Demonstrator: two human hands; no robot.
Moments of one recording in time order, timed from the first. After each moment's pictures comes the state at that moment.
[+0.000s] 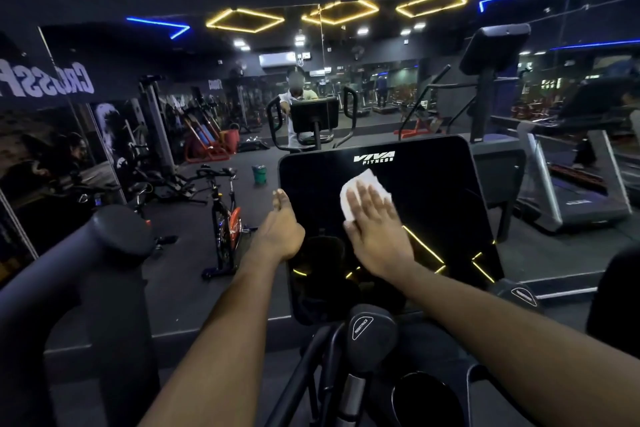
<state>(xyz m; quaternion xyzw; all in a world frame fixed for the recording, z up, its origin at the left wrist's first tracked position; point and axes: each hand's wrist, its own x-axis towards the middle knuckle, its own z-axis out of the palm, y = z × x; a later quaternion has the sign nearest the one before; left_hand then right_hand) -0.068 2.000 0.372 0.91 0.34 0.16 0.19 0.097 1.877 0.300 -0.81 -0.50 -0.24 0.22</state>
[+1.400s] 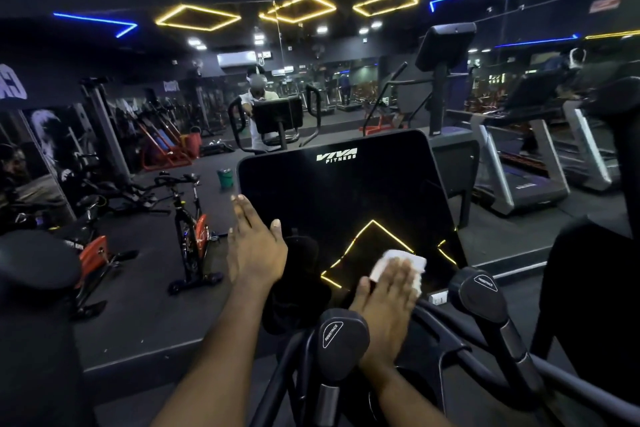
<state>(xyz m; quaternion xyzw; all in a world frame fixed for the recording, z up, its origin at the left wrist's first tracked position) -0.039 1.996 0.322 0.88 0.36 0.29 0.14 0.033 1.840 0.186 -0.90 -0.11 -0.18 0.39</state>
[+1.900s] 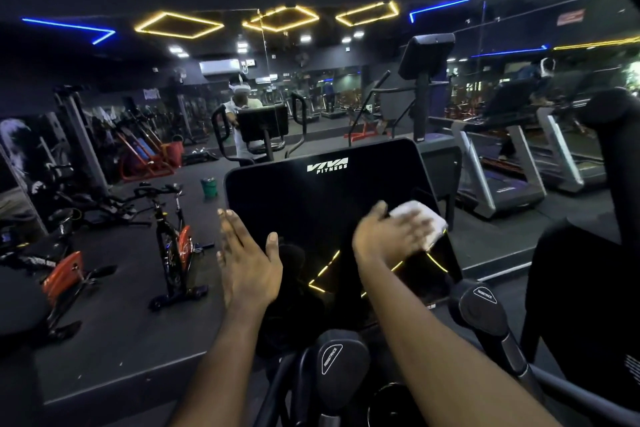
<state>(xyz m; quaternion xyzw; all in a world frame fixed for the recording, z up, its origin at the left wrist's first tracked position) -0.025 2.009 0.300 0.87 0.33 0.34 0.15 0.121 1.873 0.318 -0.84 0.09 -0.09 0.53</state>
